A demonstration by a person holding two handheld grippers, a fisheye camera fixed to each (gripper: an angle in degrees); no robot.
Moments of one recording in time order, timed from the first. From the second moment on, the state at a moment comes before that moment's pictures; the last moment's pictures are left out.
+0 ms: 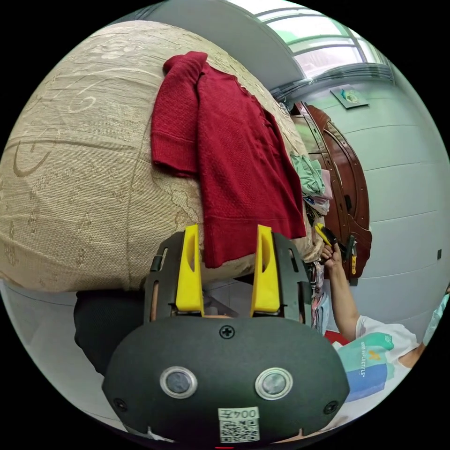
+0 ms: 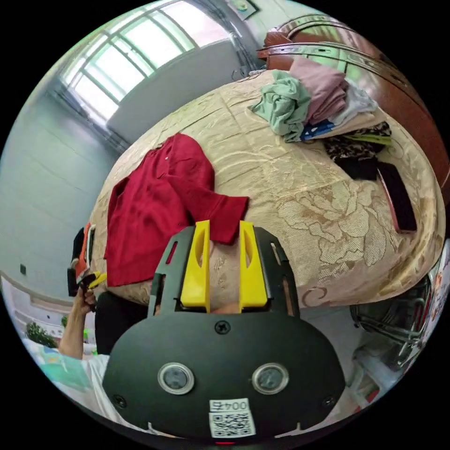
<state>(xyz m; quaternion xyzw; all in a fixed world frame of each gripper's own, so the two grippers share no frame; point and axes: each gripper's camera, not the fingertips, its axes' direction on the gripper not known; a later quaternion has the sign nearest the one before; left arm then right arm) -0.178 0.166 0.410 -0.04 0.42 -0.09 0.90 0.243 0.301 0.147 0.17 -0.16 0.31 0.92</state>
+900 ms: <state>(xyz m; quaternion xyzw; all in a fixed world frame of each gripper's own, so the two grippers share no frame) -0.147 0.173 0.416 -0.01 0.35 -0.05 0.93 0.032 0.203 0.126 0.09 0.16 -0.04 0.98</state>
